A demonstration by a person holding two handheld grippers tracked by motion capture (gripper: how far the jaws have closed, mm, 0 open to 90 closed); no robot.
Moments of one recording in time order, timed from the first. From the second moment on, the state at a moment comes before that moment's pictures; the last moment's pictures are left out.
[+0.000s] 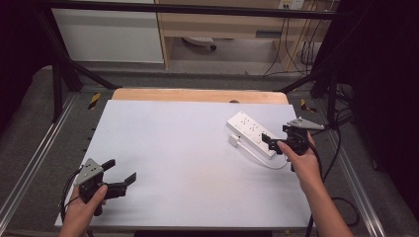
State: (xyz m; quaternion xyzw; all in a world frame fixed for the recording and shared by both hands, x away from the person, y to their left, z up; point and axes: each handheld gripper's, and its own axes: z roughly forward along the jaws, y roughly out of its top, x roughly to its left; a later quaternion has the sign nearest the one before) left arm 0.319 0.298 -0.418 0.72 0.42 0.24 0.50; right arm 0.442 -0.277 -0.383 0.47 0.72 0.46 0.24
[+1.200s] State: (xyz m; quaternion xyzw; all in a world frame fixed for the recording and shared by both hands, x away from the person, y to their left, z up) left arm 0.320 0.295 -0.420 0.73 0.42 0.23 0.50; right arm 0.478 -0.265 -0.418 0.49 0.75 0.38 0.22
